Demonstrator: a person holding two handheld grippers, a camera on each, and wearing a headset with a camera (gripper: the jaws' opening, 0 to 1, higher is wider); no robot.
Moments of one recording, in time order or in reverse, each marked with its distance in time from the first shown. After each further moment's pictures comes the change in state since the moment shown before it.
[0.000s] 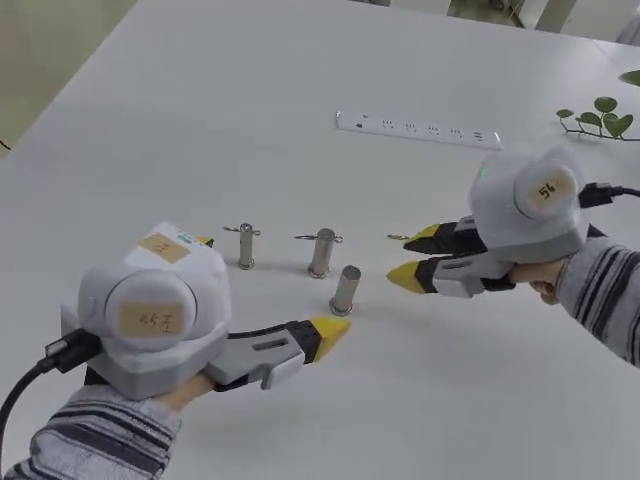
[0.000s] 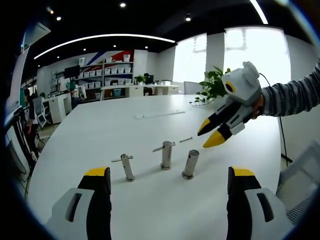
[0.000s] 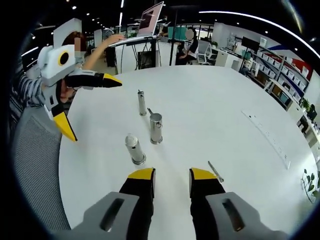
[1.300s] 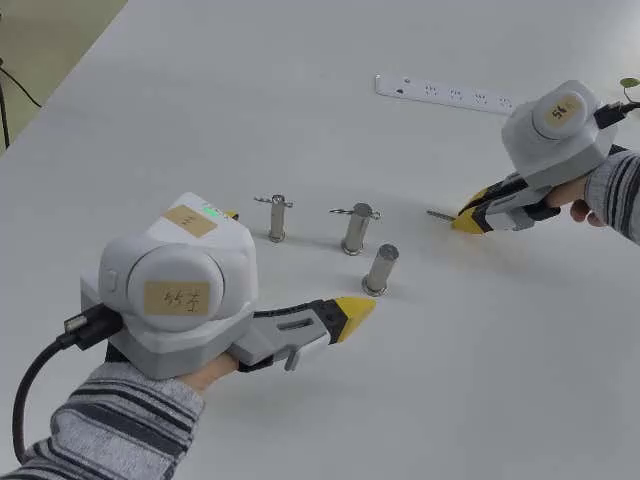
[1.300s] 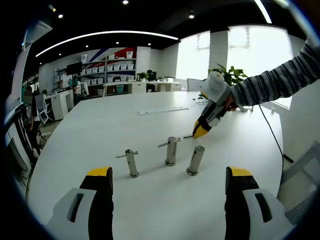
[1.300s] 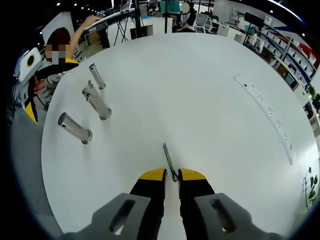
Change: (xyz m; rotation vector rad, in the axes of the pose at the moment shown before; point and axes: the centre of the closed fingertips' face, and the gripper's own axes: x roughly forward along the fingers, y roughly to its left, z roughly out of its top) left arm 0.000 0.008 -0.007 -0.009 0.032 0.020; right arm 0.037 -0.072 -0.038 0.022 0.235 0.047
